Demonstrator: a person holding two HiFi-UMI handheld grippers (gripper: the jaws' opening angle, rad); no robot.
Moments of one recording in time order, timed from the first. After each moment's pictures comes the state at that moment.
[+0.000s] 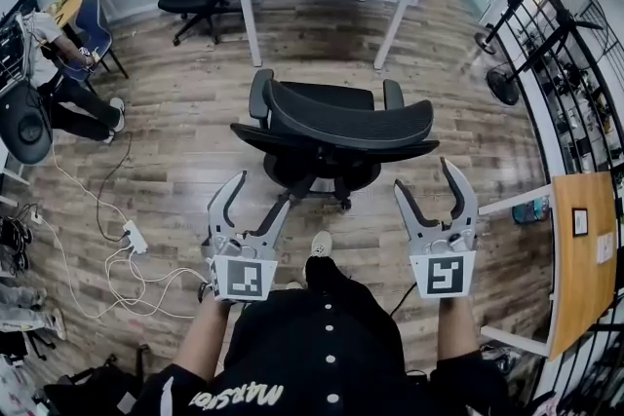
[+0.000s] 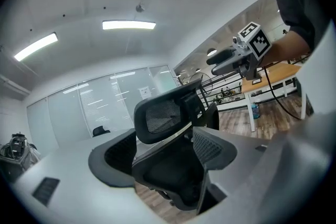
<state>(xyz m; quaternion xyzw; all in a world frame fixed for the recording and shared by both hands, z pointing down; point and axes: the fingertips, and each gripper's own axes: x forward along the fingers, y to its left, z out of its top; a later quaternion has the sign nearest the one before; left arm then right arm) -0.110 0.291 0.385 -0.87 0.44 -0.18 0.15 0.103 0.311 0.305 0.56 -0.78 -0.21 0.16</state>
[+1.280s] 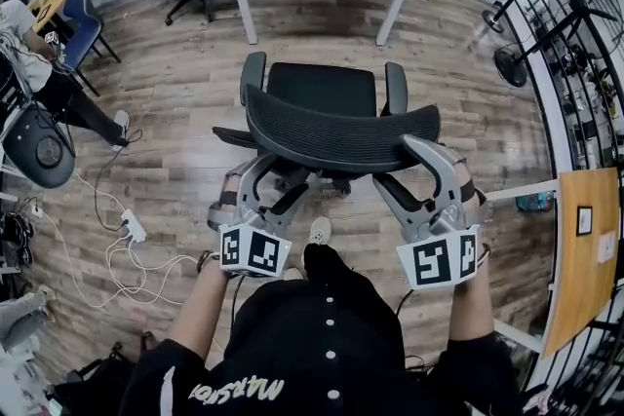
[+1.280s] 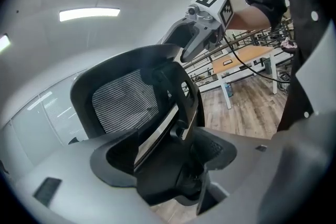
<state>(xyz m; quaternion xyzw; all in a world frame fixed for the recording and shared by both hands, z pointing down) -0.035 0.238 0.444 -0.89 0.30 -0.29 0.20 0.080 0.252 0.347 0.39 -0.80 -0.27 0.37</state>
